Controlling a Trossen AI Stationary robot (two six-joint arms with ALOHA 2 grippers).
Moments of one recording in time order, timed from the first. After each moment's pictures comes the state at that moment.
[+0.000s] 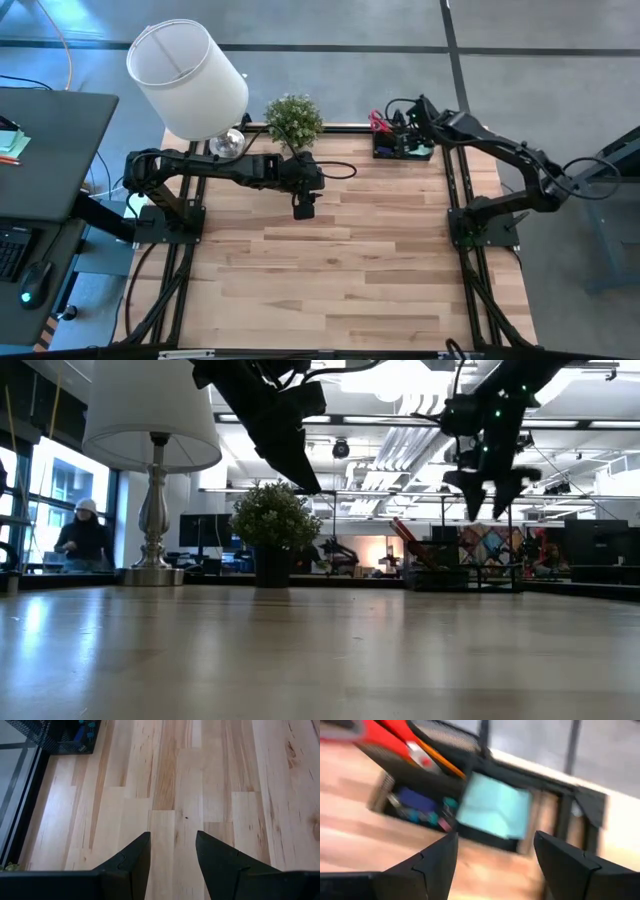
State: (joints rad) left arm 0.24 1.64 1.21 -0.44 -0.10 0.17; right arm -0.81 1.31 1.01 -0.85 0.35 0.39
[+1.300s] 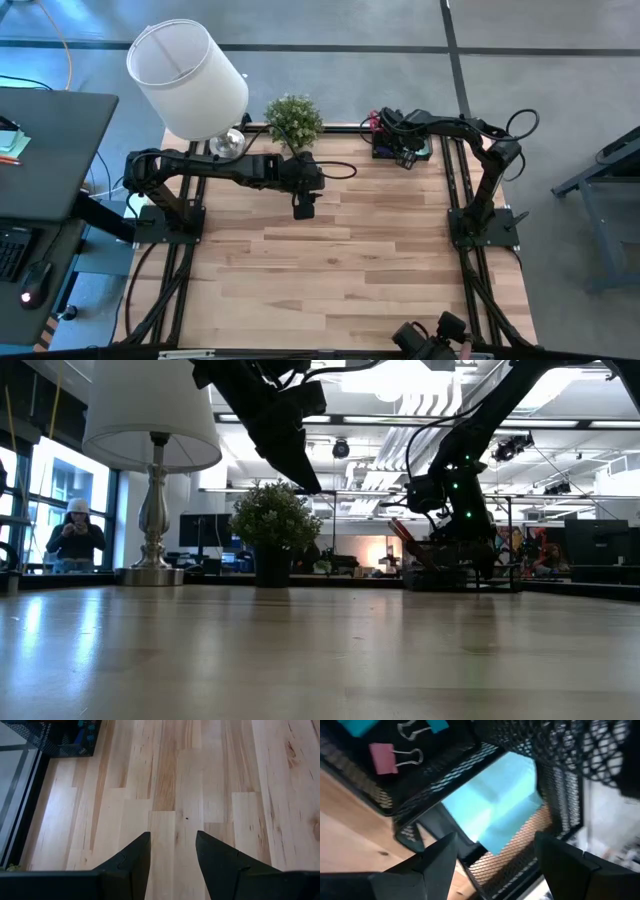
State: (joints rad) left arm 0.24 1.64 1.21 -0.44 -0.10 0.18; right arm -0.83 1.85 1.12 -0.87 0.53 -0.26
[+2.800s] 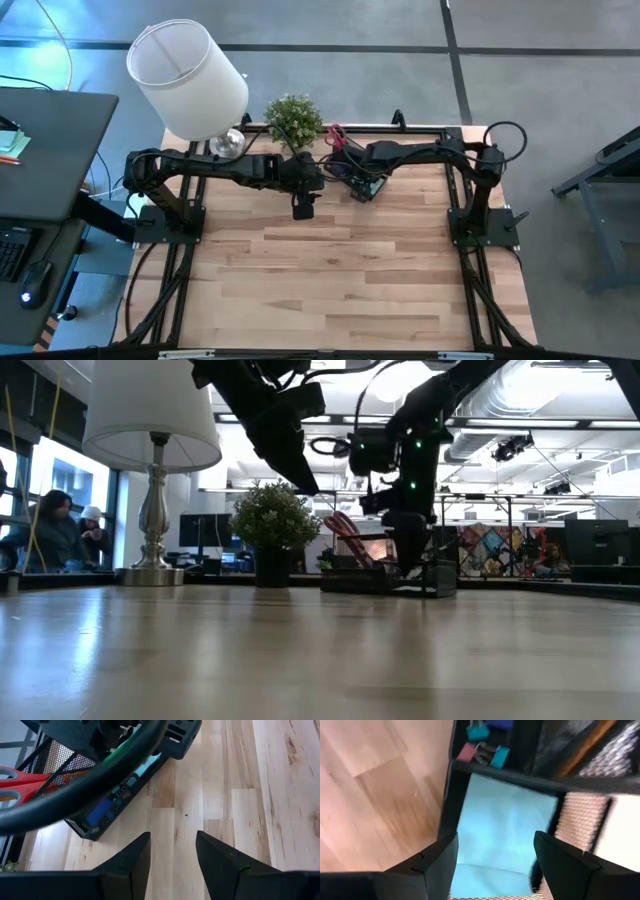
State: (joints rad) left arm 0.24 1.64 1.21 -0.45 -0.10 0.18; right arm -0.34 1.86 1.25 -0.79 0.19 0.06
